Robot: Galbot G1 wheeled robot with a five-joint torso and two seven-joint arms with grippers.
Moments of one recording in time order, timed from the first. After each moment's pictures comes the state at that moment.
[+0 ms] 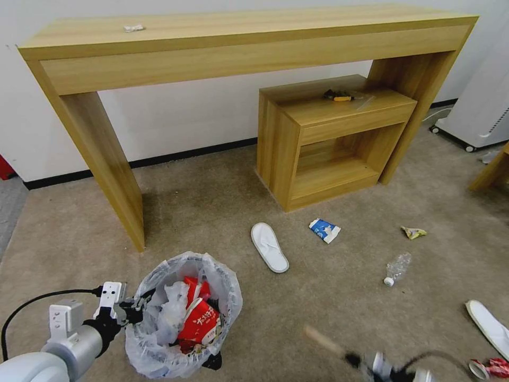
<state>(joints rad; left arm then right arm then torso) 1.78 -1.11 -0.89 -2.33 -0.69 0.74 0.07 -1.54 0.74 0.45 1.60 0.25 0.30 -0.55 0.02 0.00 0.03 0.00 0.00</state>
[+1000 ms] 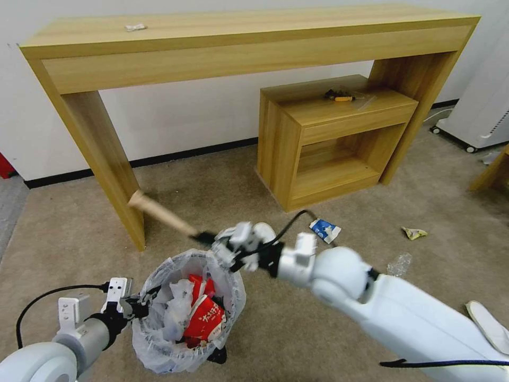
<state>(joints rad) 1.74 -1.05 -0.84 -2.30 -0.80 0.74 0.00 -0.59 0.94 -0.47 1.99 0.60 -0.12 -0.29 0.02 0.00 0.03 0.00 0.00</state>
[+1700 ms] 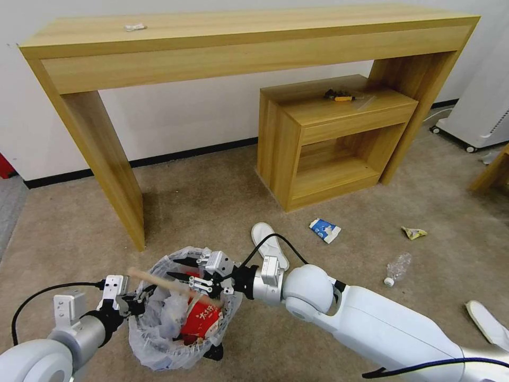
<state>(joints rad) 1.73 -1.04 -0.86 -2.28 -0.80 0.74 0.01 -0.60 0.98 -0.55 1.93 0.57 -0.11 -0.26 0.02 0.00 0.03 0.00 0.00</state>
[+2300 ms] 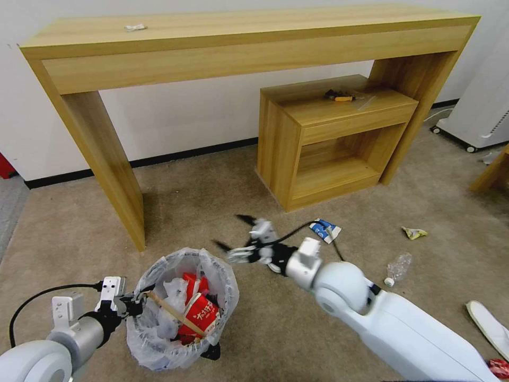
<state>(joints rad) 1.71 -1.08 -0.87 -2.26 -0.76 0.74 0.04 -0.97 0.89 -0.04 1.96 0.56 -0.18 -0.02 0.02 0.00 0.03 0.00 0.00</state>
